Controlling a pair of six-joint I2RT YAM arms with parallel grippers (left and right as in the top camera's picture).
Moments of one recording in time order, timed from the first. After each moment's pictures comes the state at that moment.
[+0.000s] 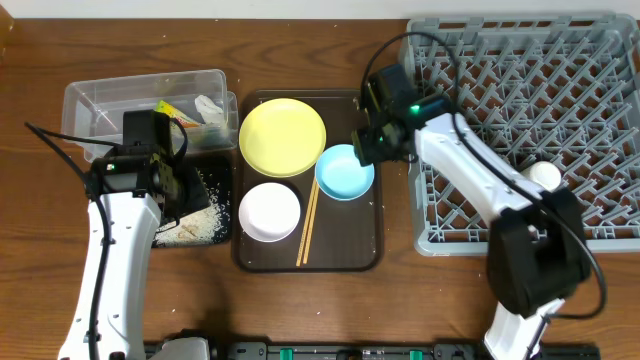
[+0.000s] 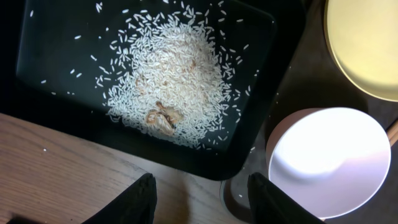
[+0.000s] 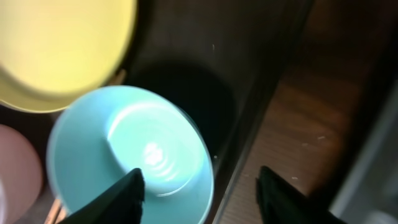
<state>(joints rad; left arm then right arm) 0.09 1.33 1.12 -1.13 -0.04 -0.33 0.46 1.96 1.49 -0.77 -0.13 0.18</state>
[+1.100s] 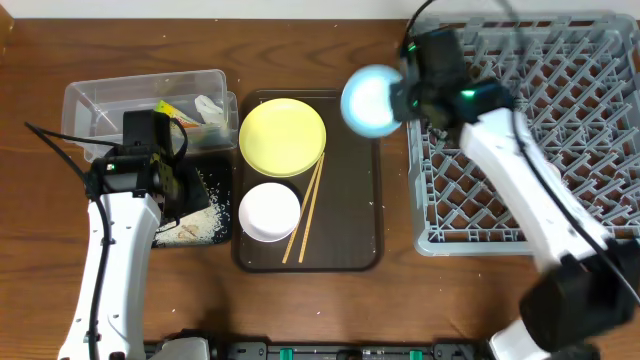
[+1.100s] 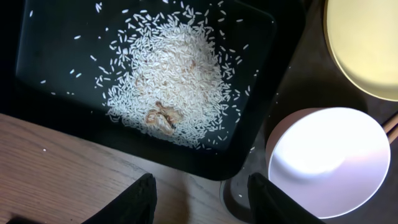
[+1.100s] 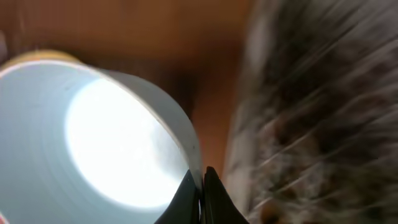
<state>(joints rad) 0.09 1.33 1.12 -1.13 -0.04 -0.33 0.36 1.74 1.59 -0.71 0.09 0.15</state>
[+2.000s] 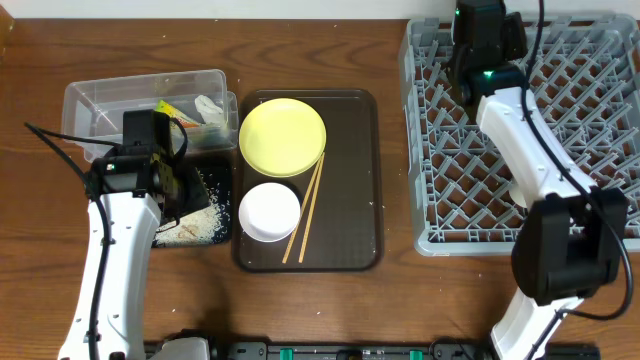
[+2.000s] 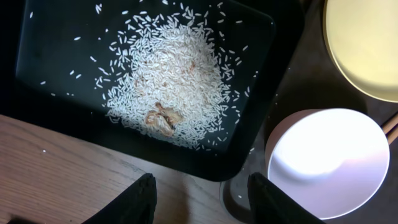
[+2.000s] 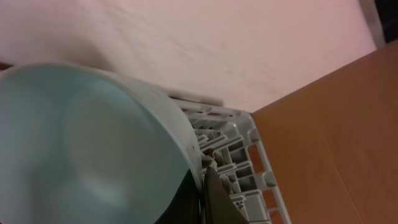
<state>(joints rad) 0.09 1.33 1.12 -1.12 -0.04 -0.33 0.19 1.96 1.60 -0.16 0.76 -0.37</state>
